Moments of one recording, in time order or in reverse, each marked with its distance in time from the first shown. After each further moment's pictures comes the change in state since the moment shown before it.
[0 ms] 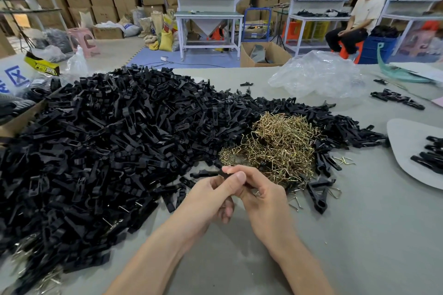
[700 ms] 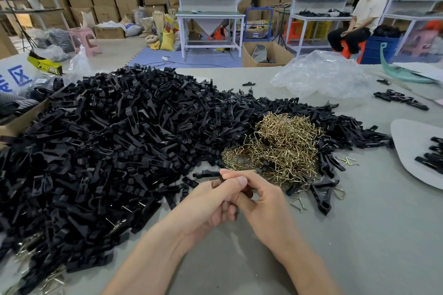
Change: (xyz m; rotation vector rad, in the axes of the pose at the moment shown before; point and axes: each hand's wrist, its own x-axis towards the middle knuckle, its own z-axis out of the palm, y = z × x) left_hand -0.010 0.011 -0.004 -0.160 -0.165 -0.059; right_hand 0.000 -0.009 0.001 0.058 -0.089 0.005
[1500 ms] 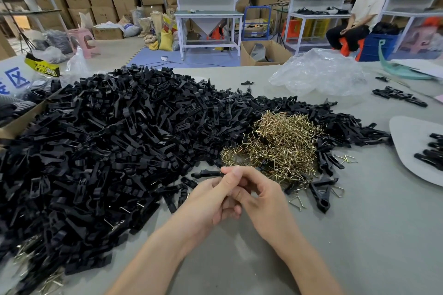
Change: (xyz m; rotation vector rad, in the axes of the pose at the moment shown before) left_hand 0.004 -0.003 0.006 -0.050 0.063 0.033; right_hand 0.003 0.000 -0.002 0.136 0.008 0.139
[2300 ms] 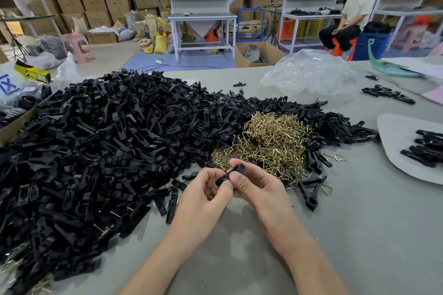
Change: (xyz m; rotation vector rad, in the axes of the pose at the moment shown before) left_hand -0.003 -0.014 0.007 0.534 0.315 0.350; right_hand 0.006 0.007 -0.016 0.392 0.052 0.147
